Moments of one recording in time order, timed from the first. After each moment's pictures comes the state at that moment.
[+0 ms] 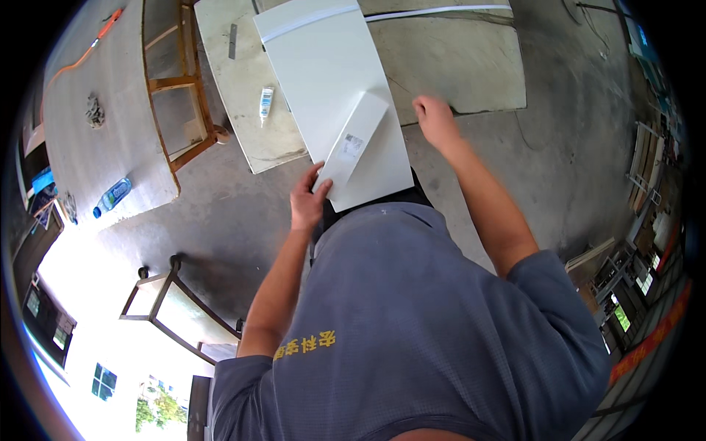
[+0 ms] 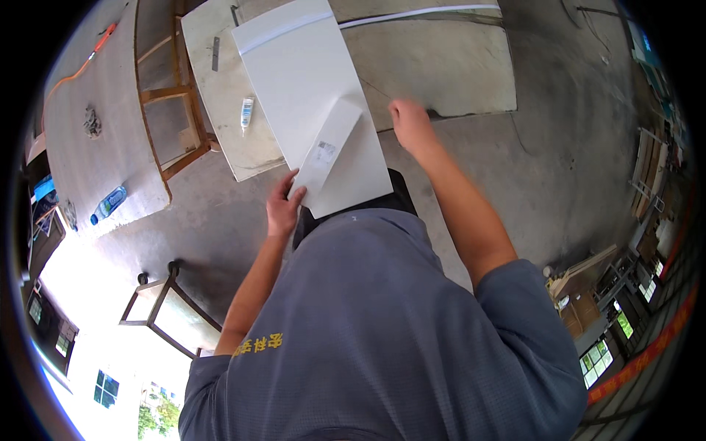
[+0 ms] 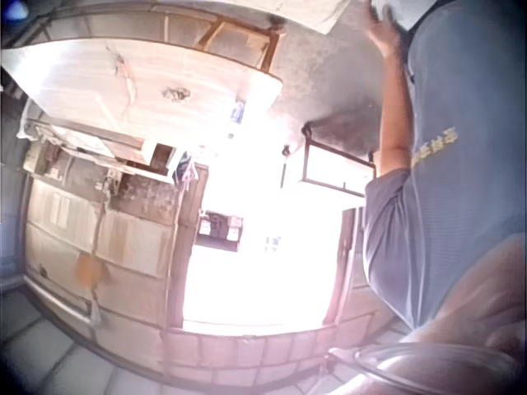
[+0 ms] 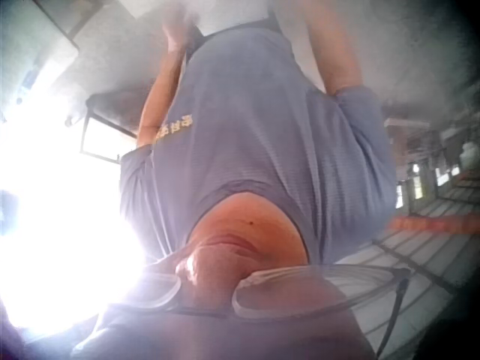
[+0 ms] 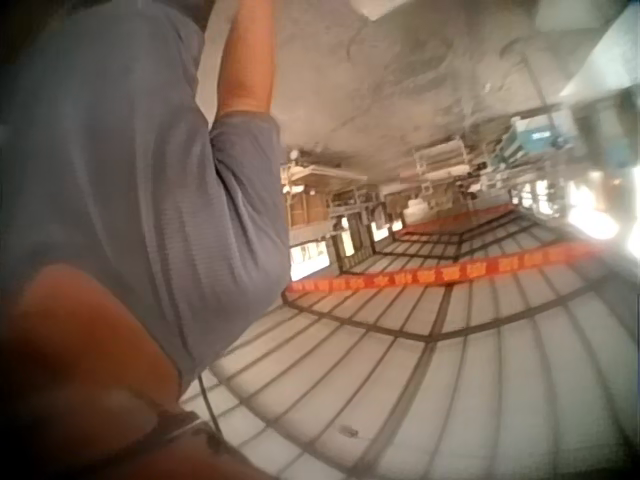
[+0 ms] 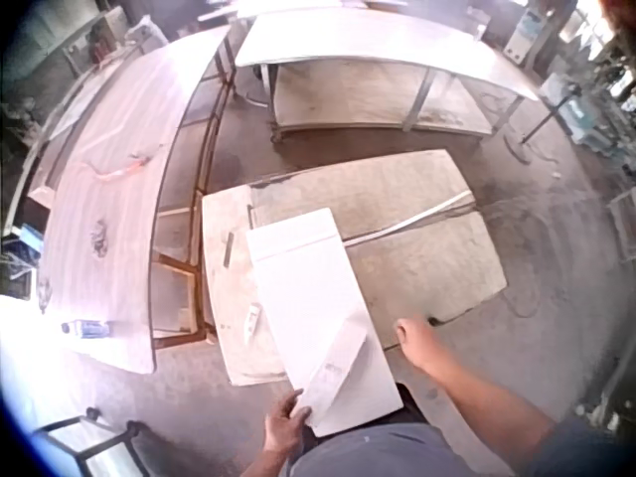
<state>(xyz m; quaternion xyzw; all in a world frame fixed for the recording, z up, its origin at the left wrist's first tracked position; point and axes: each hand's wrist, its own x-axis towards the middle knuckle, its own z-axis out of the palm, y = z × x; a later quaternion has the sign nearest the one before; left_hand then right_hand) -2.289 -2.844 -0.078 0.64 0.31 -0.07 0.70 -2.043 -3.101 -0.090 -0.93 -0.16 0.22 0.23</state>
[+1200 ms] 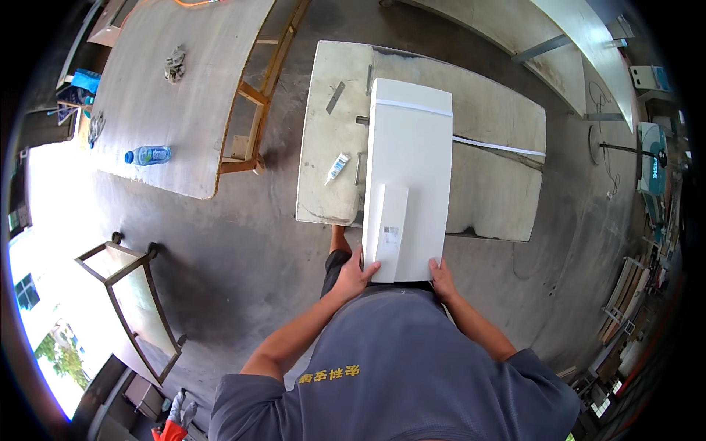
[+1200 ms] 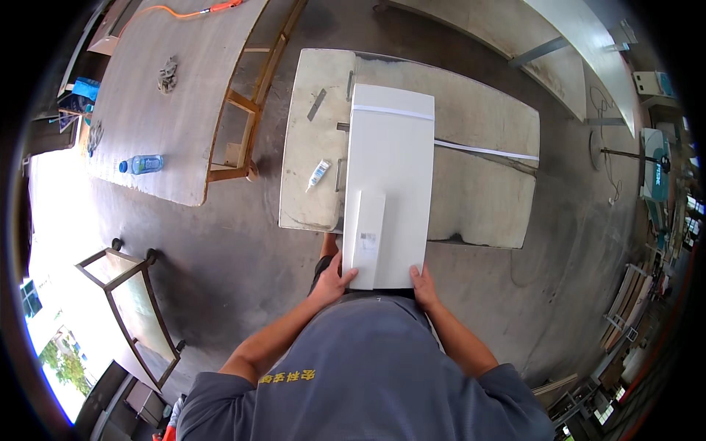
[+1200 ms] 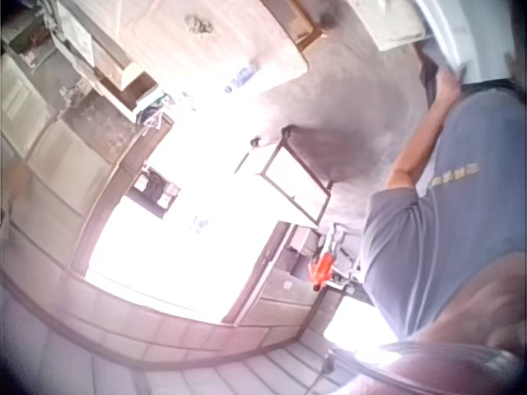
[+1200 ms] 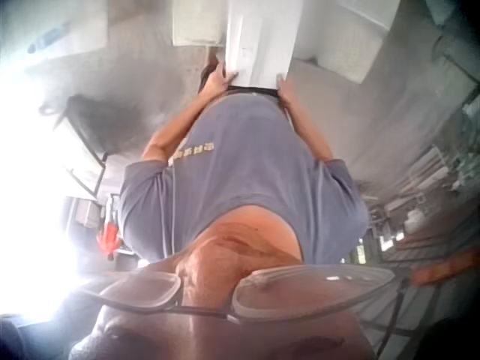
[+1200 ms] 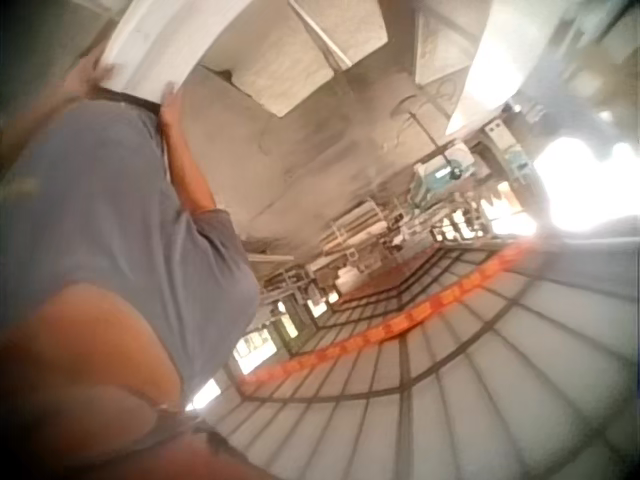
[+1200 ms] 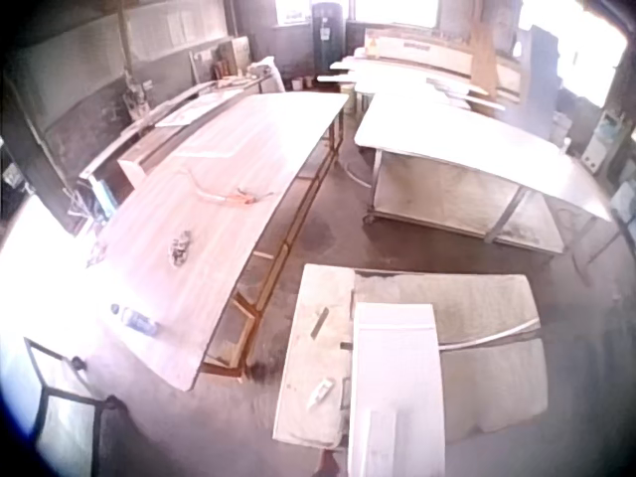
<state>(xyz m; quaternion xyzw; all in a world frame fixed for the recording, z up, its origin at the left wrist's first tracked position) -2.293 -2.875 -0.062 0.66 0.34 -0.18 0.64 -2.171 -3.146 -0.103 -0.70 0.09 0.44 0.55</state>
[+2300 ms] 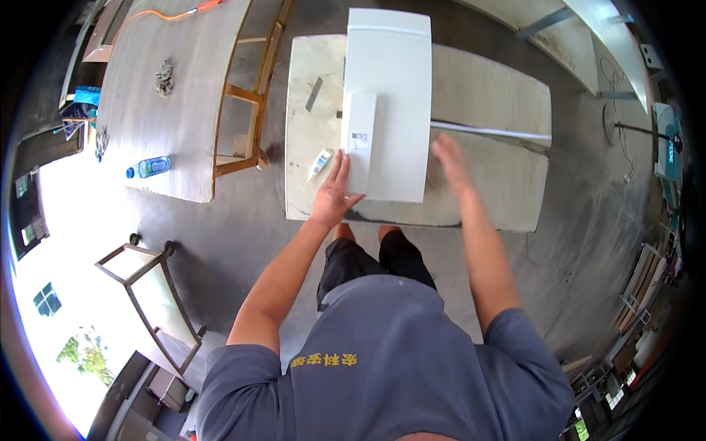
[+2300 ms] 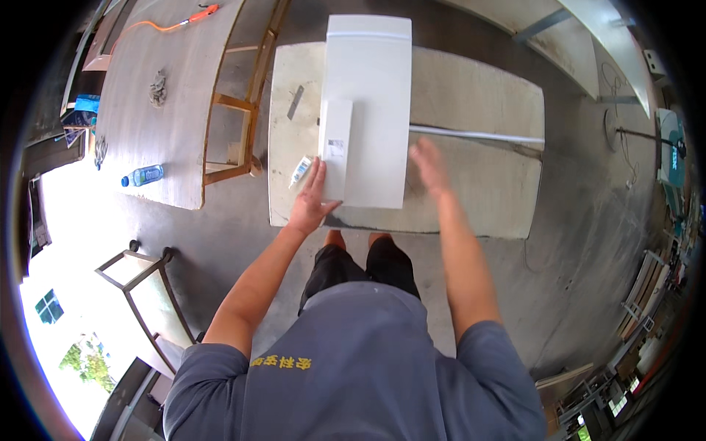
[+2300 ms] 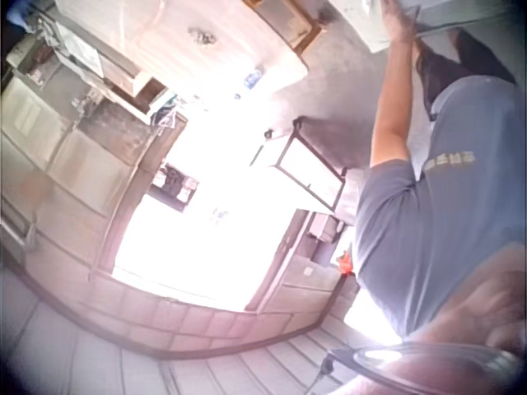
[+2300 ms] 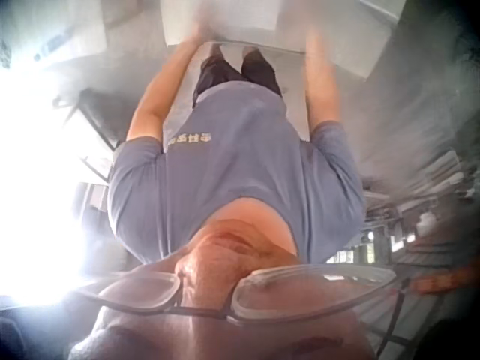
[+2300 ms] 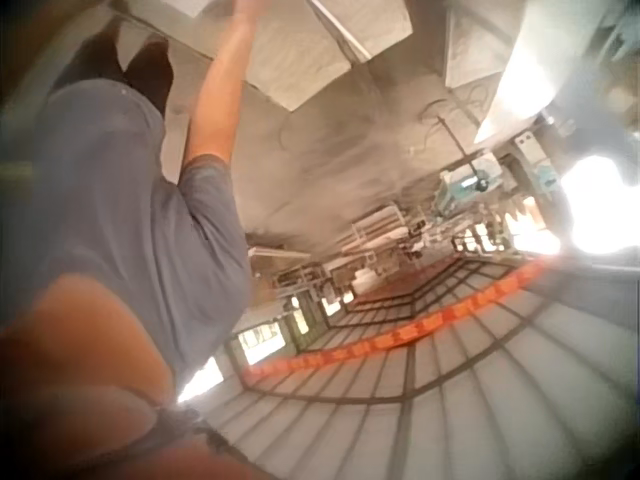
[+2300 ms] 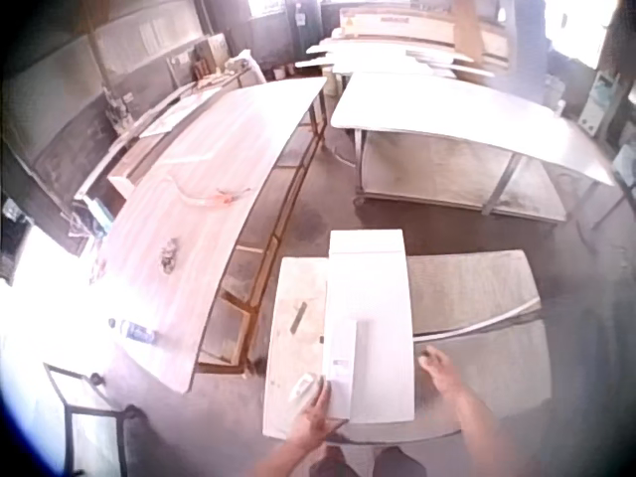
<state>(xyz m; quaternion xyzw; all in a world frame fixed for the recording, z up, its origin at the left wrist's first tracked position) -2.156 -2.779 -0.080 0.90 0.19 -0.02 0.39 -1.922 -3.007 -0.117 -0.73 -0.03 0.32 0.61</state>
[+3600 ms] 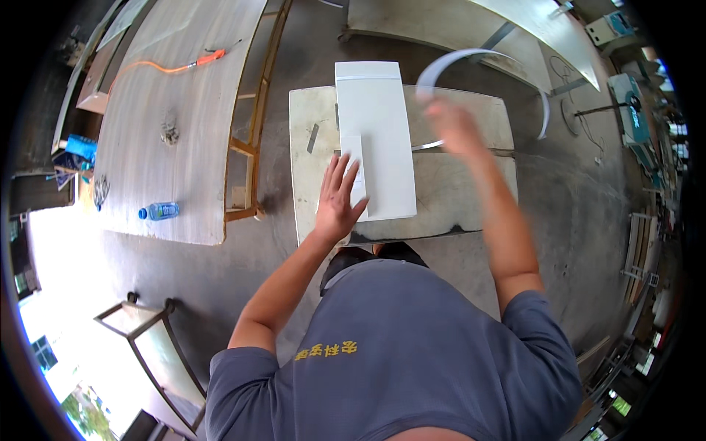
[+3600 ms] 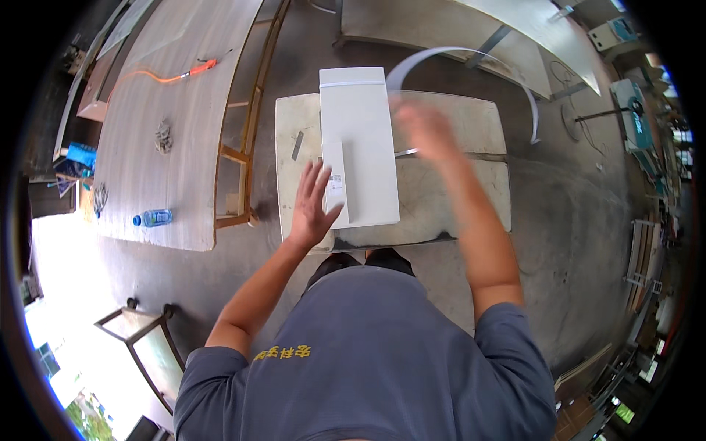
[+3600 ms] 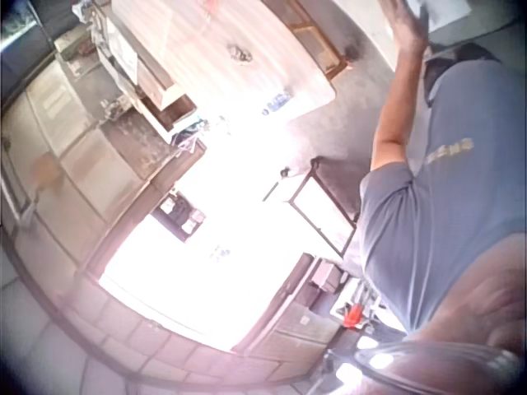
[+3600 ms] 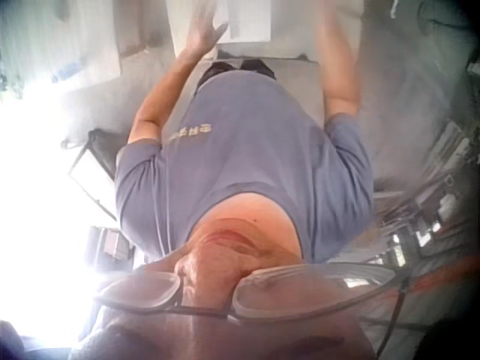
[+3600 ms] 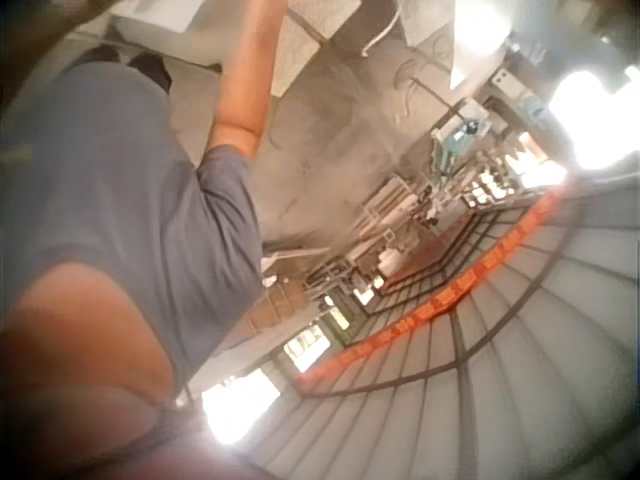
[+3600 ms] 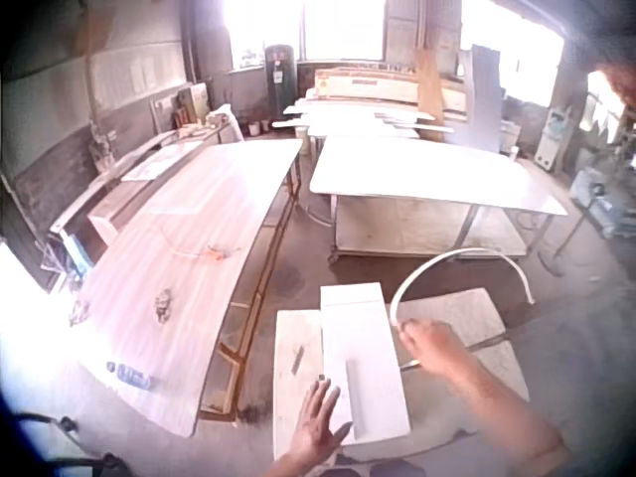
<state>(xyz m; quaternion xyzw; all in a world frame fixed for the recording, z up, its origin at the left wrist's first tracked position) -2.124 -2.747 0.034 0.91 0.04 0.18 0.37 -1.885 -2.926 0.138 -0.91 -0.21 0.18 0.32</state>
